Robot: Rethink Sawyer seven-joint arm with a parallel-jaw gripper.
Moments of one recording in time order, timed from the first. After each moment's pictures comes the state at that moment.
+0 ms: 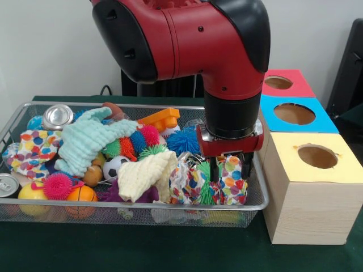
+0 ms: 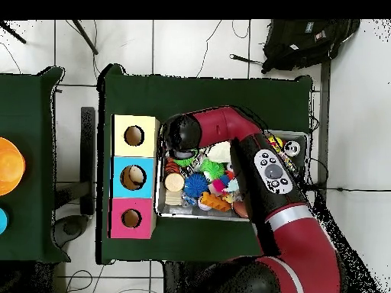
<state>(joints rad) -0.48 -0.43 0.59 1.35 -0.61 0.88 1.87</state>
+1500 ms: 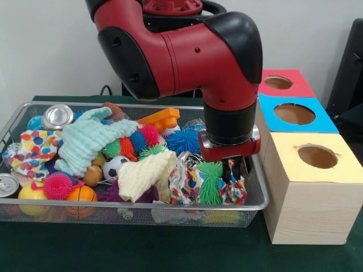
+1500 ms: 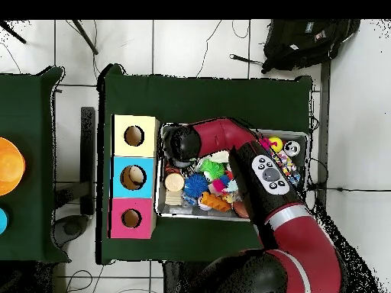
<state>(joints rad) -0.51 -0.39 0.60 1.41 -0.62 0.82 1.87</state>
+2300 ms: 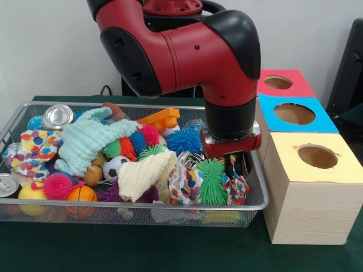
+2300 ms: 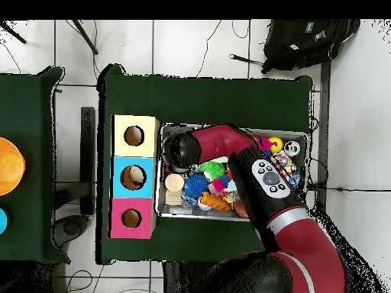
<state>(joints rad) -0.52 -0.41 0.60 1.47 -0.62 0.76 1.87</state>
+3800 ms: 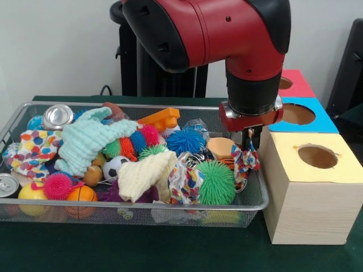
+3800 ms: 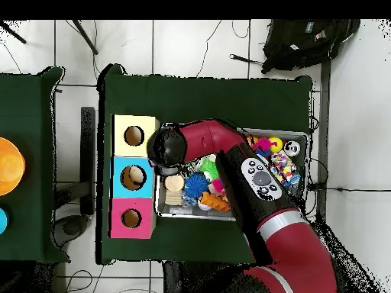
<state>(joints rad) -0.46 -0.49 0.60 1.50 -0.53 0.91 1.87</state>
